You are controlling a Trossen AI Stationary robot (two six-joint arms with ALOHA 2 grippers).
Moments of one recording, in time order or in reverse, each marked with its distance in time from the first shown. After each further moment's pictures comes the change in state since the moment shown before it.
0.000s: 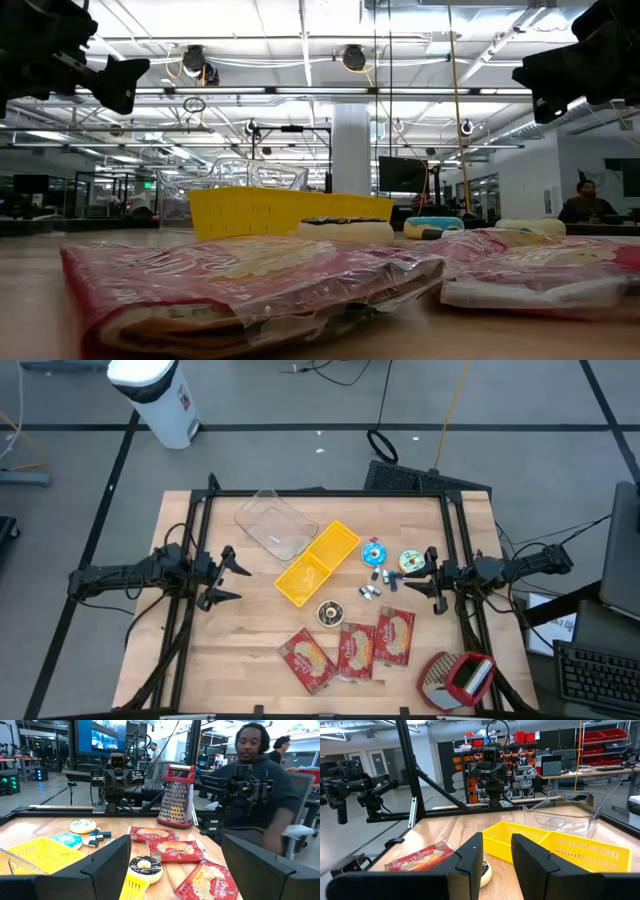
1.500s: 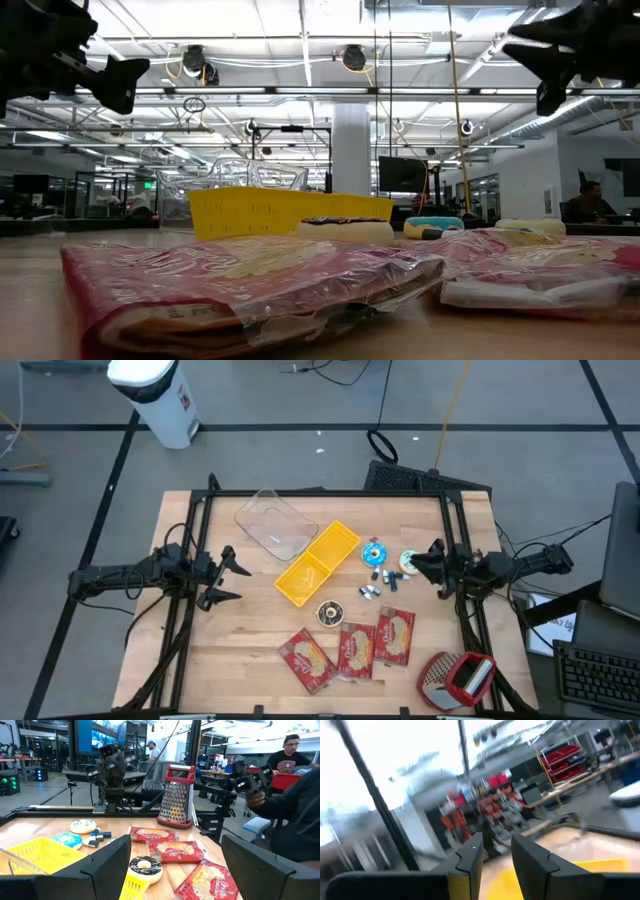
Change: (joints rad) left arm 0.000 0.000 0.000 0.000 0.000 0.000; right arm -0.002 0.005 0.000 0.276 0.209 0.286
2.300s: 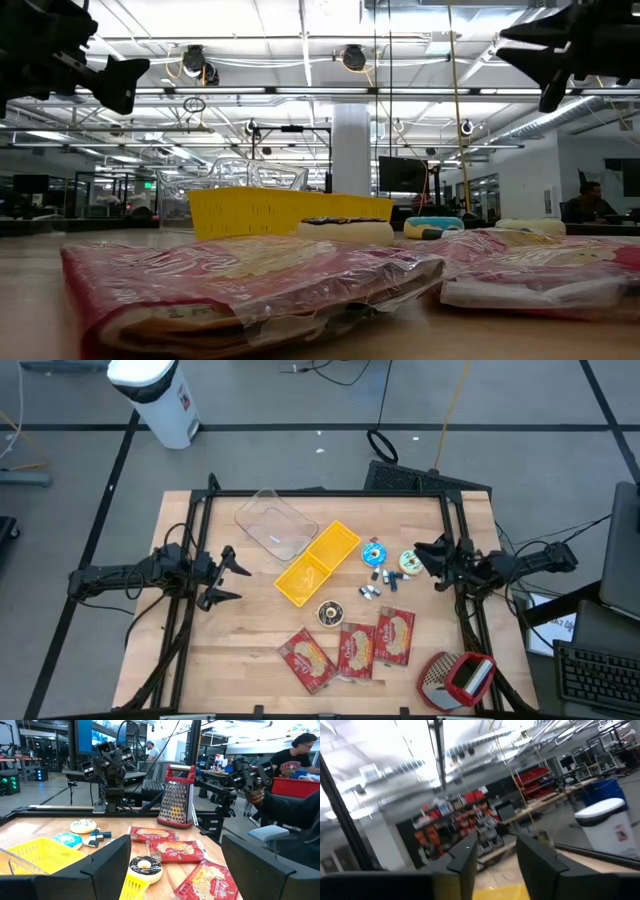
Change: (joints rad) left arm 0.000 0.000 0.000 0.000 0.000 0.000; right arm 0.000 0.095 0.005 0.114 0.139 -0.144
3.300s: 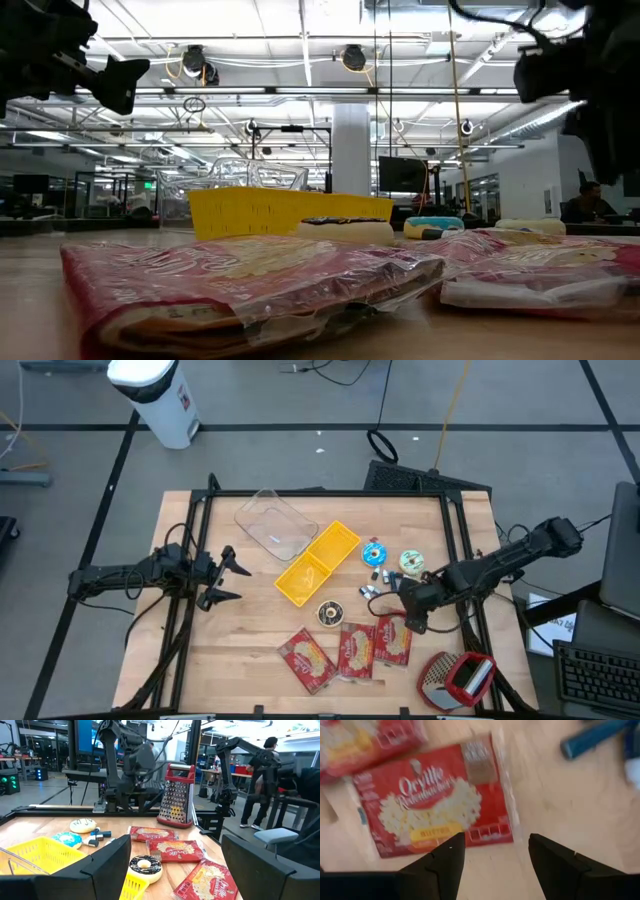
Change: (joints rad) left arm 0.000 0.000 0.000 -0.001 0.000 0.000; right arm 0.072 1.046 0.706 -1.334 -0.631 0.595
